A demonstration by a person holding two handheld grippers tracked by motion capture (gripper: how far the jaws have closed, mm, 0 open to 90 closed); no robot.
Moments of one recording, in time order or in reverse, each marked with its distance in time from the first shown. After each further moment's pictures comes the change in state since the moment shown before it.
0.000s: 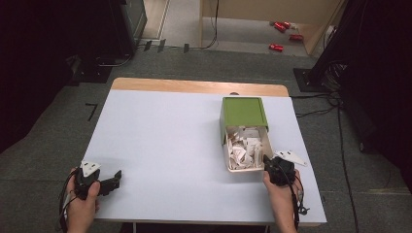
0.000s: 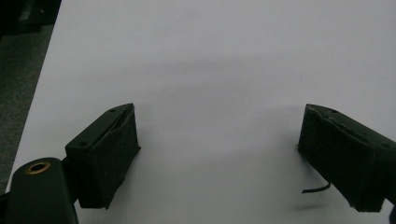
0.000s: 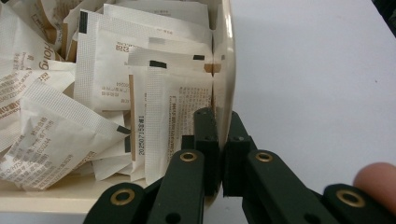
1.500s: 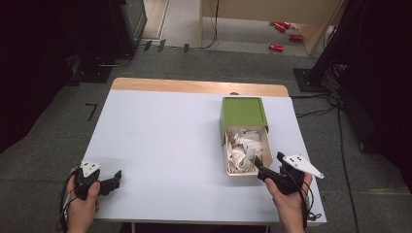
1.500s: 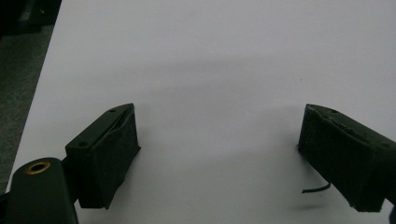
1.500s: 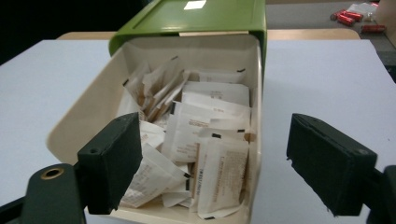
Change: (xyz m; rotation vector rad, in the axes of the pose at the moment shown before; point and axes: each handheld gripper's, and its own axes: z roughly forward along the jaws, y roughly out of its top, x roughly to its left) left arm 0.000 0.000 0.000 -0.002 0.001 0.001; right arm 0.007 0.012 -0.051 -0.183 0.163 -0.021
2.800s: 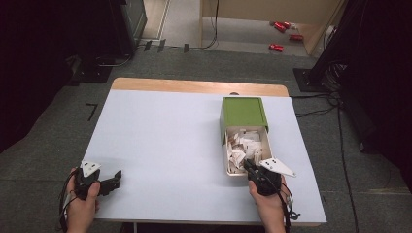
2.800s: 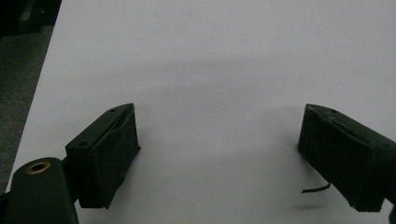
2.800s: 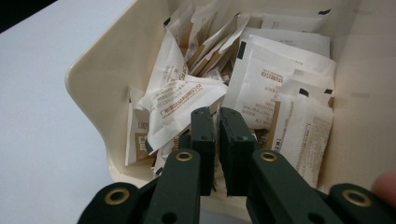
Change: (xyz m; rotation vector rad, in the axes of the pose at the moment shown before) left arm 0.000 0.000 0.000 -0.001 0.000 0.000; right arm 0.029 -0.031 0.034 0.098 0.076 -0.039
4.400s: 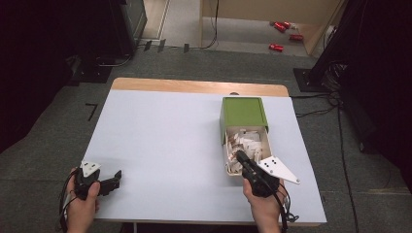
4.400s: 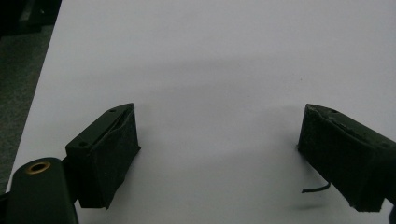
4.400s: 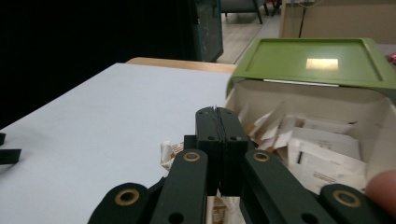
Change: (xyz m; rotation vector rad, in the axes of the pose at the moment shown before) left arm 0.000 0.000 0.000 -0.001 0.000 0.000; right arm 0.044 0.036 -0.034 -0.217 0.085 -0.048
